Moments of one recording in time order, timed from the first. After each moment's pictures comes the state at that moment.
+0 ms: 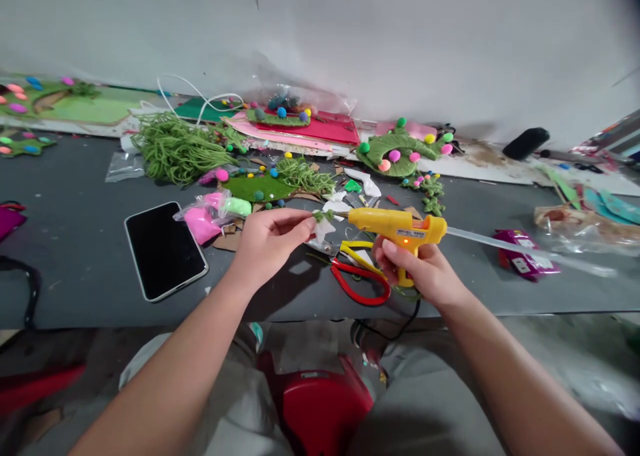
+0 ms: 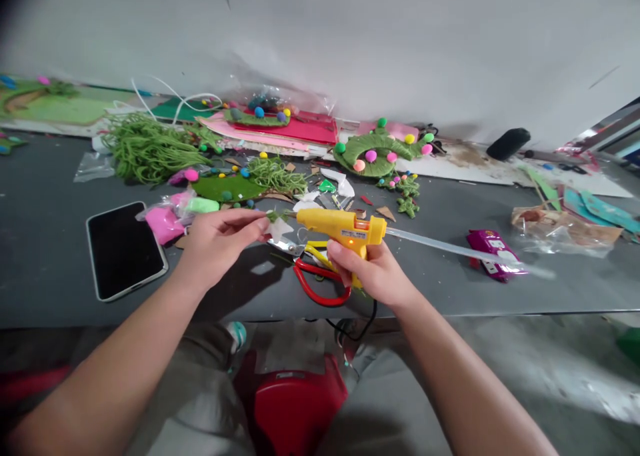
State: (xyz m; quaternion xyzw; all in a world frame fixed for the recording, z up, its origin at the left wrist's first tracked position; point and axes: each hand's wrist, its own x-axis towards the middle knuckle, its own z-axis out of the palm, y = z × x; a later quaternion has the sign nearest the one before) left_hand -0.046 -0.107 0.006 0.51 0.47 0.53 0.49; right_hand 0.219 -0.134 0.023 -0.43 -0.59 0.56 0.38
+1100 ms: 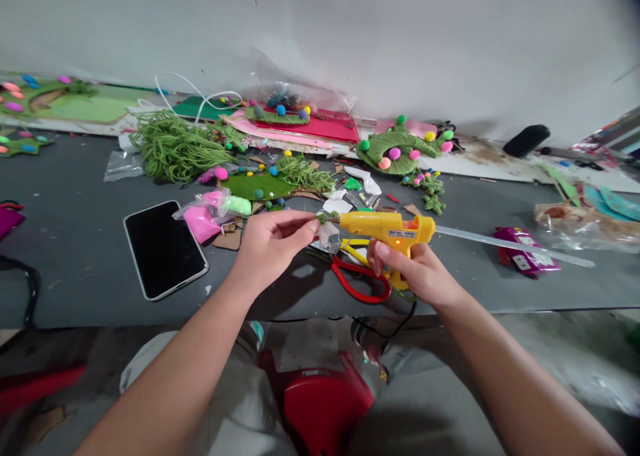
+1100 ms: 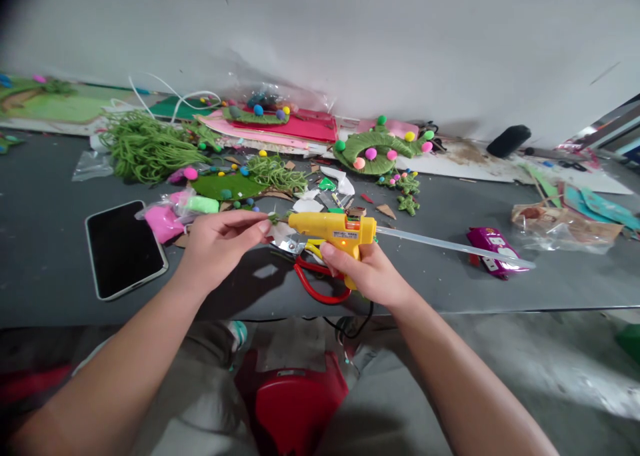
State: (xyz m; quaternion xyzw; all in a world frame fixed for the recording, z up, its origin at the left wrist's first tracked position) left_hand -0.041 -0.115 0.015 0.55 0.47 0.51 0.46; right_hand 0.212 -0.137 0.024 -0.47 -0.60 0.55 0.34
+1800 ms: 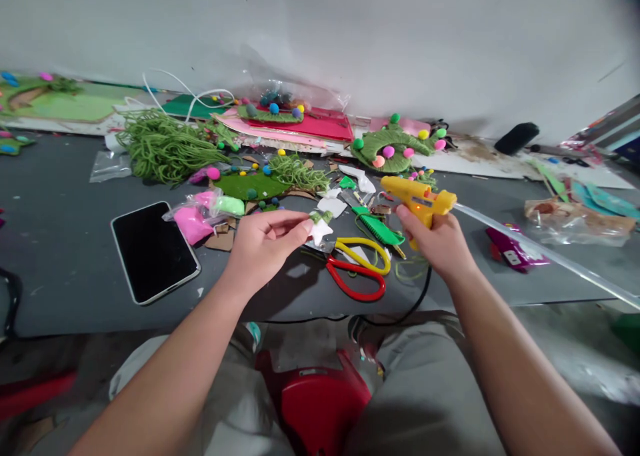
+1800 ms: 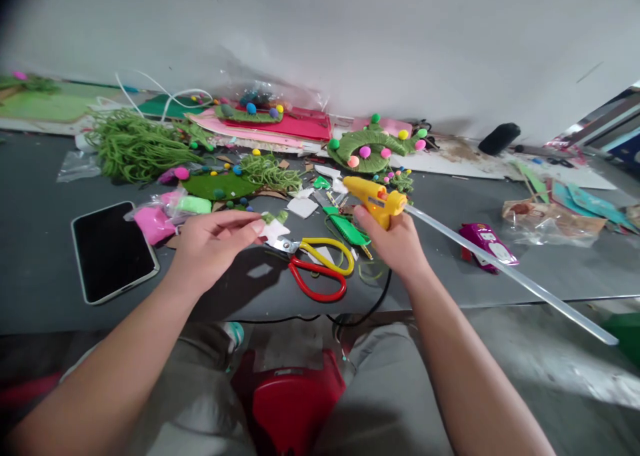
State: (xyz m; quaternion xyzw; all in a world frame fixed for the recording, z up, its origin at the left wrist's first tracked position) left_hand -0.042 -0.116 0.011 0.54 0.48 0.51 0.47; right_hand 0.257 -0.104 0.020 -0.66 -0.60 0.25 0.38
